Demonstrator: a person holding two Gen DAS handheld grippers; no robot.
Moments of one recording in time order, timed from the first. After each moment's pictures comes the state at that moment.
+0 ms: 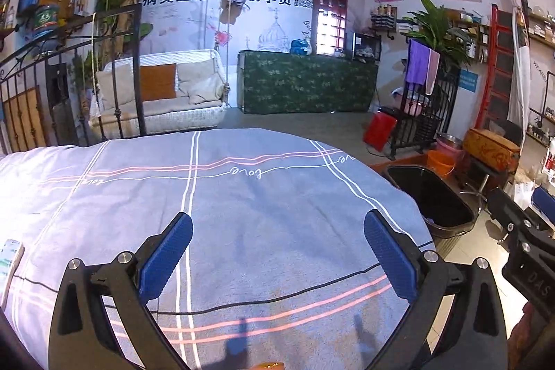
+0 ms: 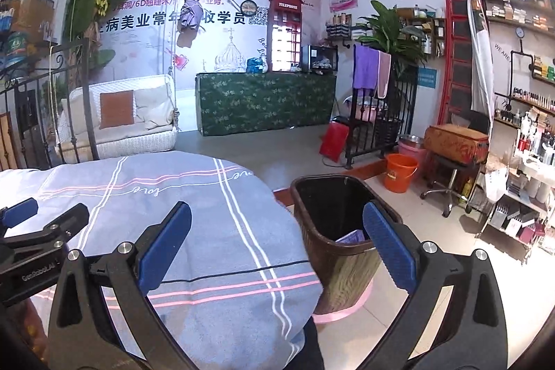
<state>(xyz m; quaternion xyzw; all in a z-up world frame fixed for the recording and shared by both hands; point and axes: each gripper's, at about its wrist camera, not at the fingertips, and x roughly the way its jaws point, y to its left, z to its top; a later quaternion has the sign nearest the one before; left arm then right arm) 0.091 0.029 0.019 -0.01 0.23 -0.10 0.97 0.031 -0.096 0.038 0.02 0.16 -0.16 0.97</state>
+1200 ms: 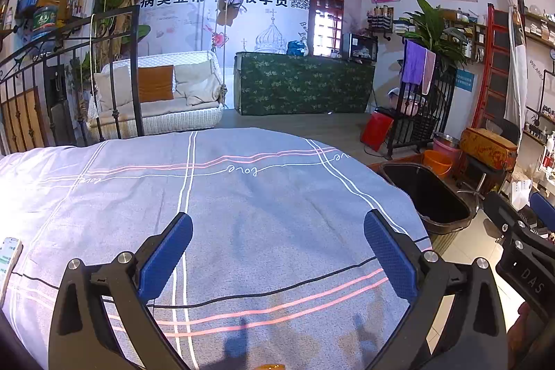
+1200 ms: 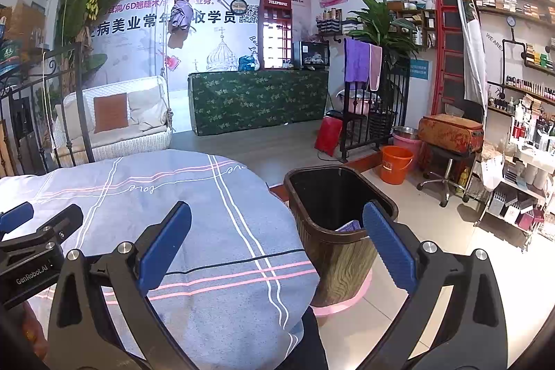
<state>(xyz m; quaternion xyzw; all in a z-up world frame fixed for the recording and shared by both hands) 0.081 0.027 0.013 -0.01 0.22 -0.11 0.97 0.026 -0.097 0.030 0.03 0.16 -0.18 0.97</state>
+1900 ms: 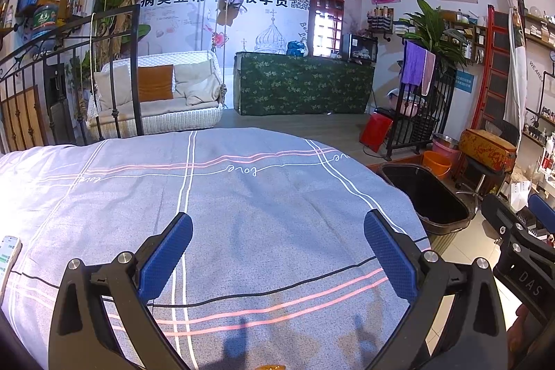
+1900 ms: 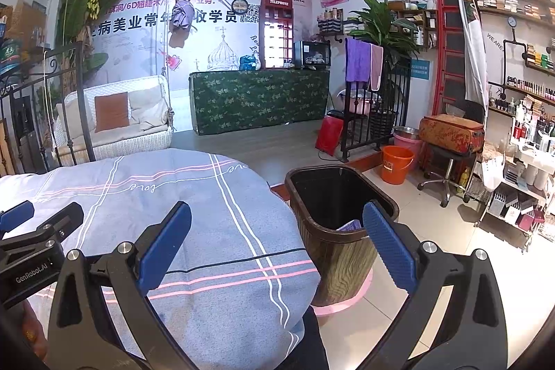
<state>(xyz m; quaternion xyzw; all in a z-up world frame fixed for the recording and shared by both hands) 0.081 0.026 0.013 -0.01 0.22 -0.11 0.97 0.026 -0.098 0.031 0.03 0.17 -0.18 0.97</state>
